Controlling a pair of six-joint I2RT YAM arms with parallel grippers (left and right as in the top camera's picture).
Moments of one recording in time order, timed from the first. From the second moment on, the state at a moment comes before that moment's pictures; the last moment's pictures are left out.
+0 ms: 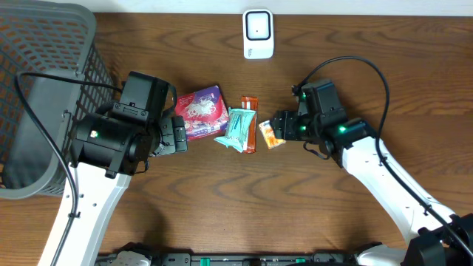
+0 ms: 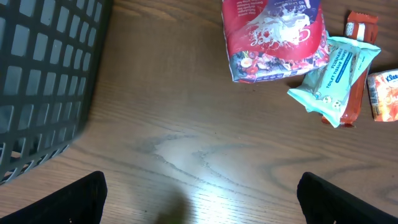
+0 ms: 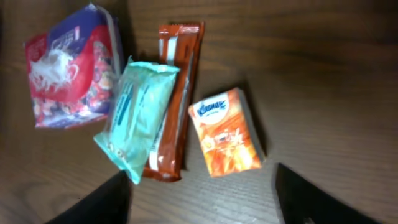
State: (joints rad) left arm -0.31 1.27 1.43 -1.37 -0.19 -0.41; right arm 0.39 1.48 1.00 -0.48 -0.19 0.46
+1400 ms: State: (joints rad) left arm -0.31 1.27 1.43 -1.37 -0.19 -0.41; right arm 0.18 1.75 1.10 -0.42 -0.41 0.46
